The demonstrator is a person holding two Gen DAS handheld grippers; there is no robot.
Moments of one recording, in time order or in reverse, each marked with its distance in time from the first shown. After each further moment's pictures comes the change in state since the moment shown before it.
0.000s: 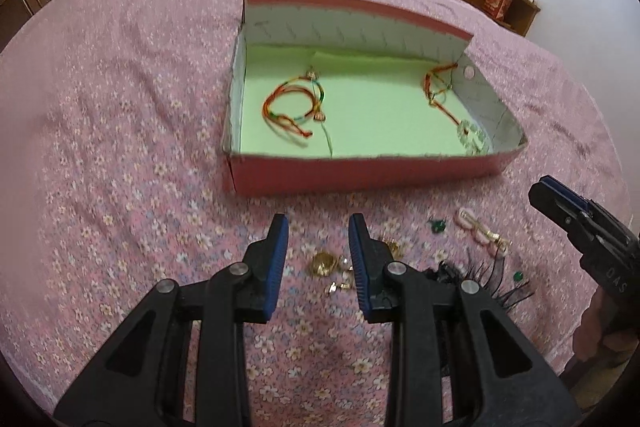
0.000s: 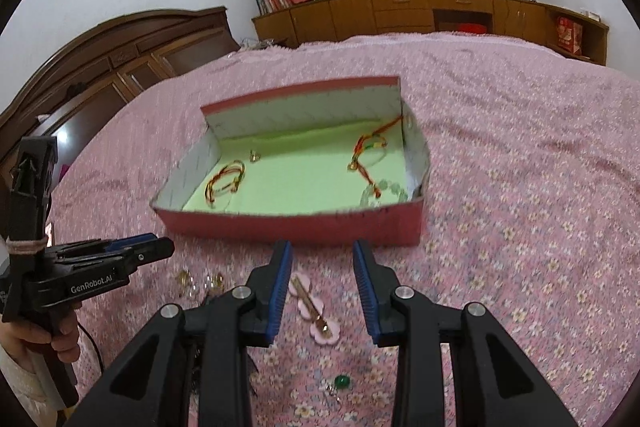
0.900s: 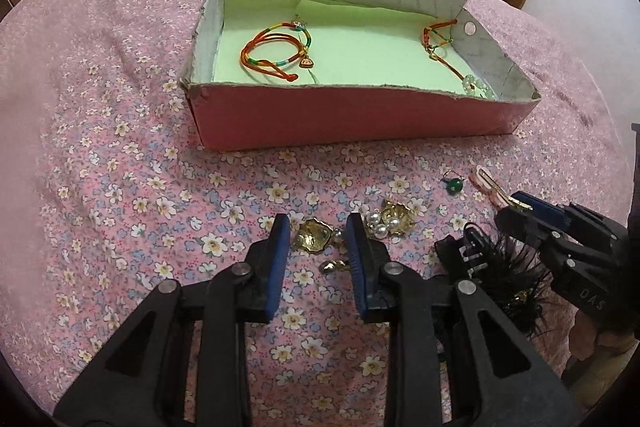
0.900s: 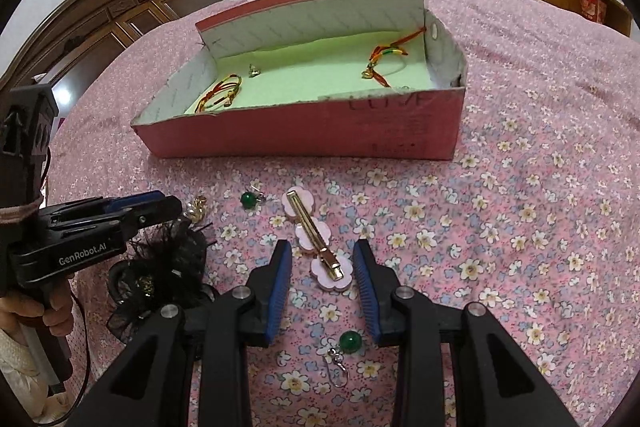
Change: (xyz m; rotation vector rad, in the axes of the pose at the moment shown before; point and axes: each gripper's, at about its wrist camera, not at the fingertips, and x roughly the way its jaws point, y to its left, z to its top) left arm 0.043 -0.010 -0.016 0.032 0.069 -0.025; right arm 0.041 -0.003 -0.036 -0.021 0.190 0.034
